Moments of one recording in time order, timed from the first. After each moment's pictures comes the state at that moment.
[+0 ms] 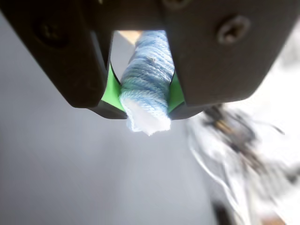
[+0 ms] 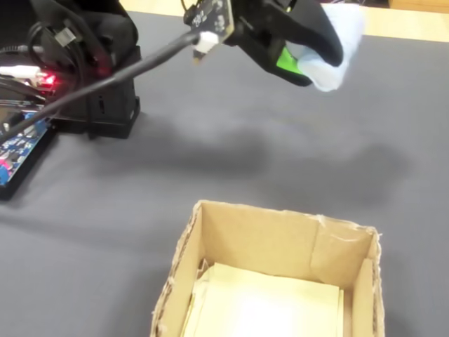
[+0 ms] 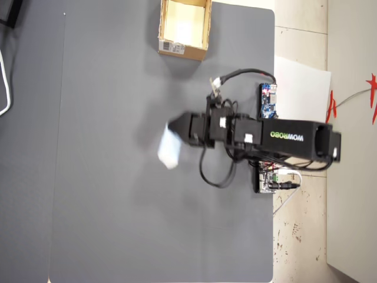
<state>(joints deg) 13.6 123.3 134.1 21.6 79.6</state>
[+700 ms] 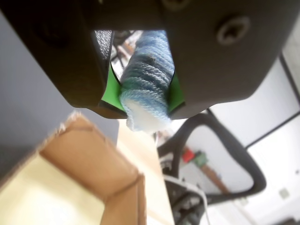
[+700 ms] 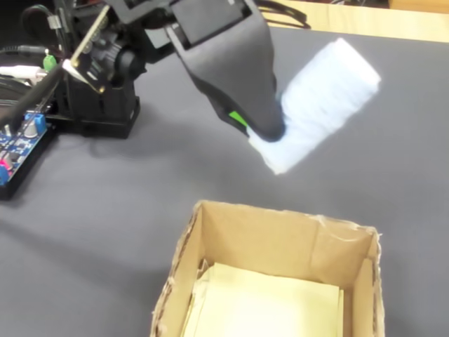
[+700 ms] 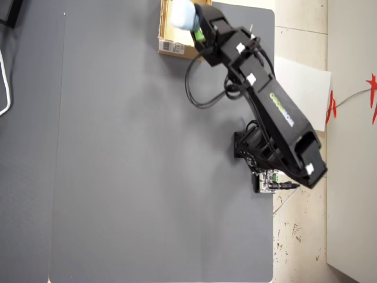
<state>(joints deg) 52.9 107.9 116.9 15.3 63.9</state>
